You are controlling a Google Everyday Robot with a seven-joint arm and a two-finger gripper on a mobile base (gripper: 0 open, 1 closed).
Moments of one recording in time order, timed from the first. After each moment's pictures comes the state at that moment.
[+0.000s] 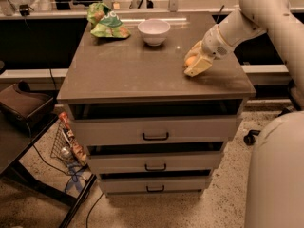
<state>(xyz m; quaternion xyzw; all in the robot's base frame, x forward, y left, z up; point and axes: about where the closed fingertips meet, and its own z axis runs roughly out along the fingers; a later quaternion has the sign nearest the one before) 0.702 -0.147 0.827 -0.65 0.69 0.13 0.29</state>
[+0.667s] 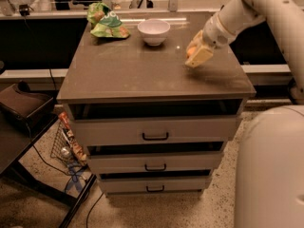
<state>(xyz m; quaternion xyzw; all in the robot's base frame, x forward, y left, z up) 0.714 -0.147 0.856 -0.65 0.70 0.11 0.28</state>
